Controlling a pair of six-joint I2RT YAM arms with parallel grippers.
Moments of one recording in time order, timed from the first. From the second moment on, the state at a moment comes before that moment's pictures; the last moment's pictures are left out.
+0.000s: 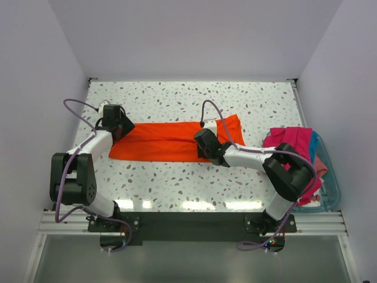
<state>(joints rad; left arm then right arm) -0.02 1.53 0.88 -0.13 -0.15 -0.72 0.80 1.70 0.93 -0.09 0.44 0.53</state>
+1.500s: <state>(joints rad) -0.75 1.86 1.17 -0.04 -0.11 -0.48 0.53 1.78 1.12 -0.34 0.41 0.42</state>
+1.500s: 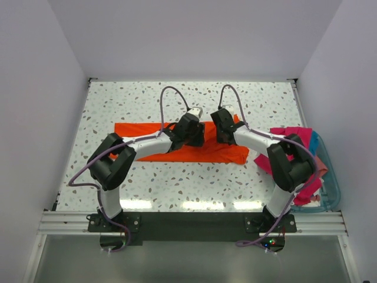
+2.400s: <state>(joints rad) -0.81 1.89 1.16 -0.05 -0.20 -0.45 0.53 1.45 0.83 -0.28 0.29 0.50</state>
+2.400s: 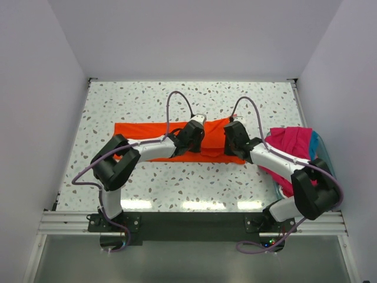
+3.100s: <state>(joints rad) -0.68 1.67 1.16 -0.19 -0.25 -0.41 0.53 1.33 0.88 -0.37 0.24 0.54</state>
